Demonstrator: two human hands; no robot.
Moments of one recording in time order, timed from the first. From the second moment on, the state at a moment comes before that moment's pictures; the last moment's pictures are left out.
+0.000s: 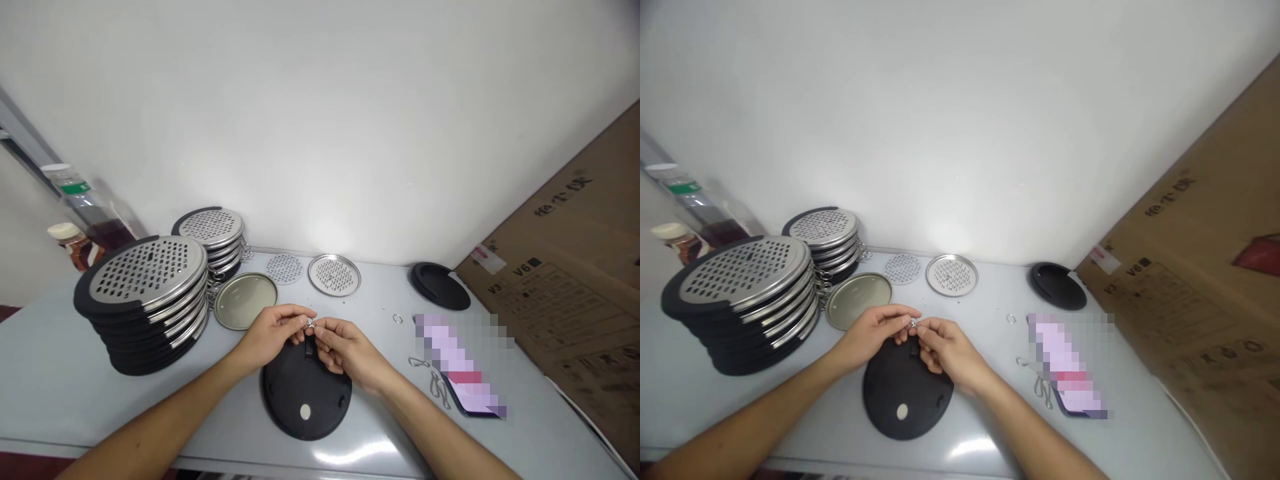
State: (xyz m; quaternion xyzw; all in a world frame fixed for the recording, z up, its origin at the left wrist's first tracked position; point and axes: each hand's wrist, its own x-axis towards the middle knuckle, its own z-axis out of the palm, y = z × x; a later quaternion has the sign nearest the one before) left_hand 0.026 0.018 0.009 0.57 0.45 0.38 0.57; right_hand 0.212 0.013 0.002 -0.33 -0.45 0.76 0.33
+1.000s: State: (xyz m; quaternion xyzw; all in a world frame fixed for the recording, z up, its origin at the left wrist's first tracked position) left_hand 0.020 0.015 0.020 0.69 0.40 0.33 0.51; right_hand 0.215 0.009 0.005 -0.35 -0.53 0.73 0.26
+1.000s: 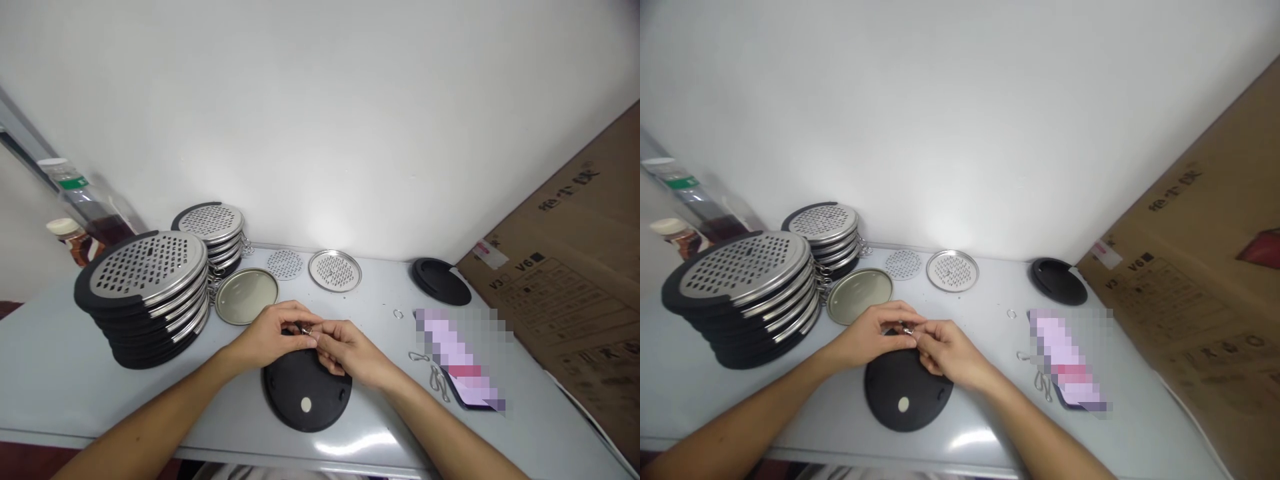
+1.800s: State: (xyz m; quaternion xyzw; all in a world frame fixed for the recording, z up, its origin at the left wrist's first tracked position) left_hand 0.017 0.018 0.018 0.72 0.41 0.37 0.41; right_hand 0.218 0.010 0.007 -0.35 -0.64 0.62 0.30
